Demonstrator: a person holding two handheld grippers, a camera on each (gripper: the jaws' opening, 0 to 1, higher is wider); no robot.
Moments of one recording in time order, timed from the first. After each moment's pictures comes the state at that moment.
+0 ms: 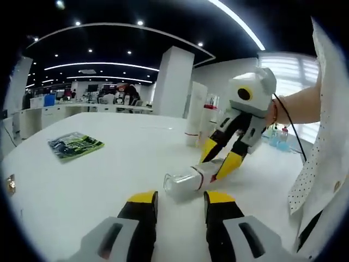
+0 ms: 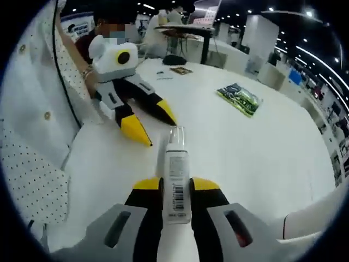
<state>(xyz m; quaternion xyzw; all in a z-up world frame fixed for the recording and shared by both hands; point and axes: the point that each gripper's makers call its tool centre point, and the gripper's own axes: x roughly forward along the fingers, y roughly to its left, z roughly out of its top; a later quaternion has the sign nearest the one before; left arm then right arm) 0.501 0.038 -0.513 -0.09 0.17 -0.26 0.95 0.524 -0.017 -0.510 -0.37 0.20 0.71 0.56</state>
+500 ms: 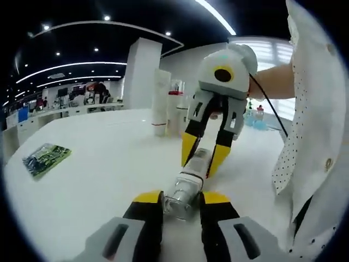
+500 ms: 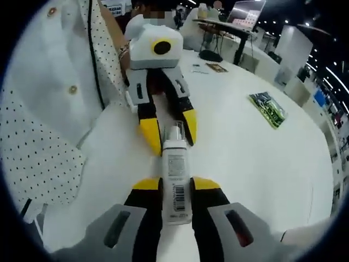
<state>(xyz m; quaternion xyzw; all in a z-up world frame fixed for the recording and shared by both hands) 0.494 0.009 -0.523 -0.01 0.21 -0.35 0.91 0.509 -0.025 -0.517 -0.41 0.19 0.74 0.50</state>
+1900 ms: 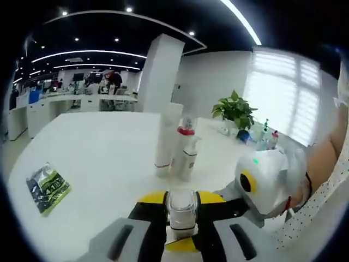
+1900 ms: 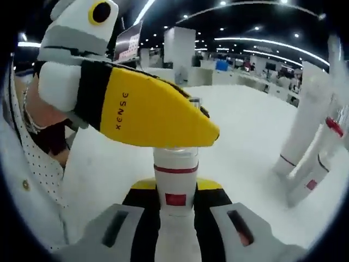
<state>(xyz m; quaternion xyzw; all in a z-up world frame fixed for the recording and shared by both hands) 0.550 -0.038 -0.419 -0.07 0.23 -0.30 0.93 0.543 -0.011 -0.495 -0.11 0.23 0.51 0.82</state>
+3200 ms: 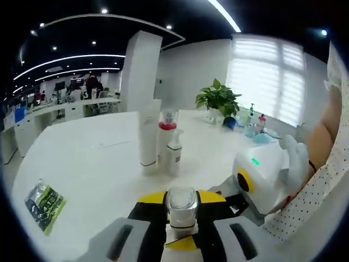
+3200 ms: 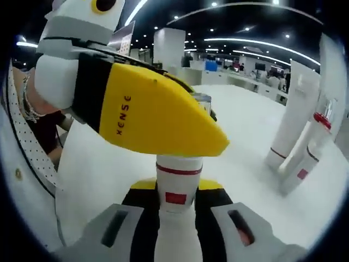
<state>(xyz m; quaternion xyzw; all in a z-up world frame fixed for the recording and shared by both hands) 0.538 -0.055 -0.421 -0.01 0.24 -0.35 0.91 0.537 -0.028 -0.496 -0.17 0.22 0.46 0.84</state>
